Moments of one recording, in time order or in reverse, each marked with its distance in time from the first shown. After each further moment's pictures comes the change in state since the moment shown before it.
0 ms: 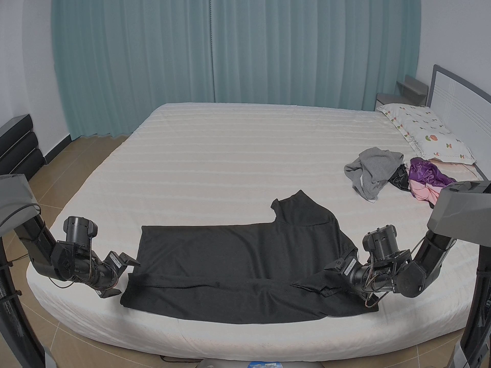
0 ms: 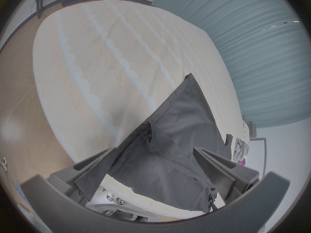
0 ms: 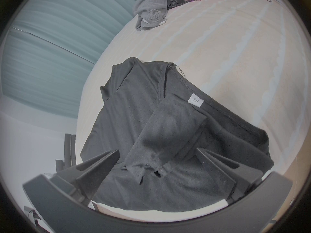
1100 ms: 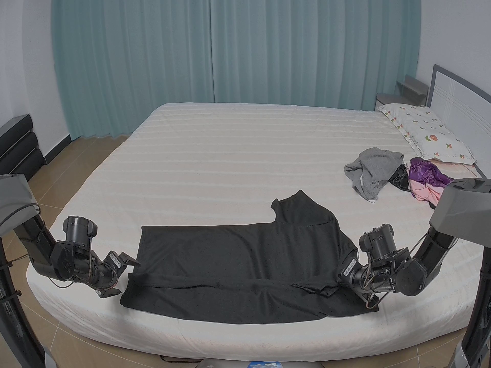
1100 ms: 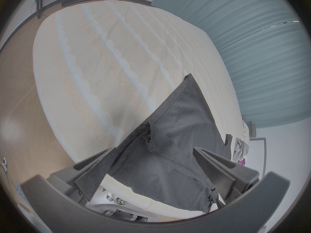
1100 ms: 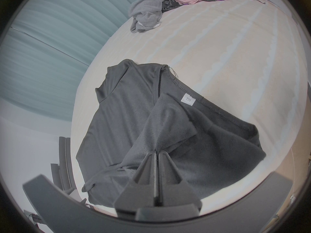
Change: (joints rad) left arm -0.001 -0.004 0.001 0.000 0.000 0.001; right arm 0.031 -0.035 -0.023 0.105 -0.067 0.038
